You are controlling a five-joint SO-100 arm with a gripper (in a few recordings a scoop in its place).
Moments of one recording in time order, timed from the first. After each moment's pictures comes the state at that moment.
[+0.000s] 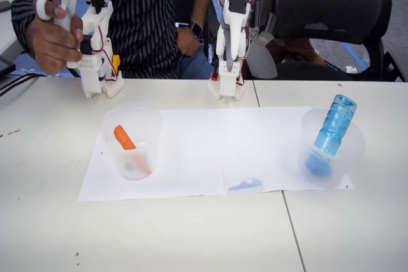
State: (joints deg) arm 5.8 169.4 131.5 76.8 -1.8
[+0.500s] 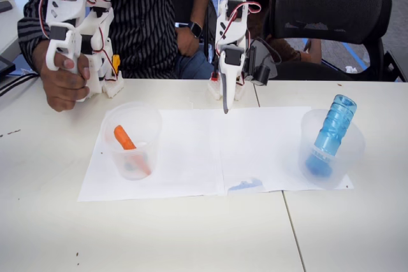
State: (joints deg) arm 5.8 175.1 157.0 62.2 -1.8
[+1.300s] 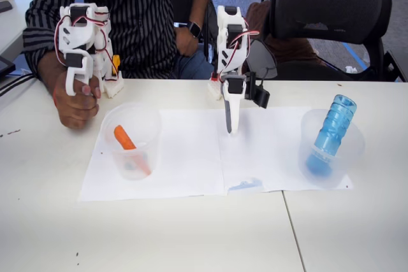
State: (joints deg) arm -0.9 186.6 174.8 59.2 -1.8
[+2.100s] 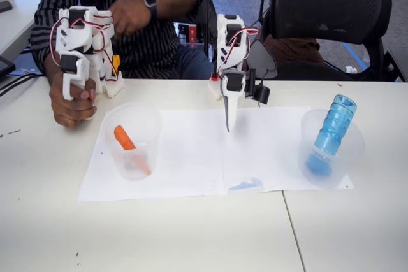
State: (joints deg) arm 2.5 189.7 175.8 59.1 -1.8
